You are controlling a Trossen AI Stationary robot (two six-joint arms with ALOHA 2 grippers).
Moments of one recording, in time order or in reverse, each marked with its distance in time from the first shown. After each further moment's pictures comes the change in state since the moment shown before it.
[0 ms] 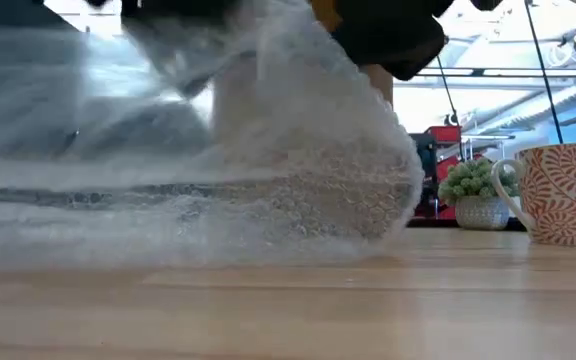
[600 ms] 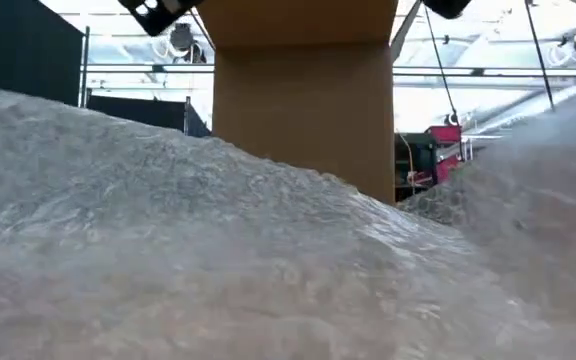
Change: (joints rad) left arm -0.024 -0.165 0.158 -0.709 -0.206 -0.034; right arm 0.022 -0.169 0.000 -0.042 0.035 0.116
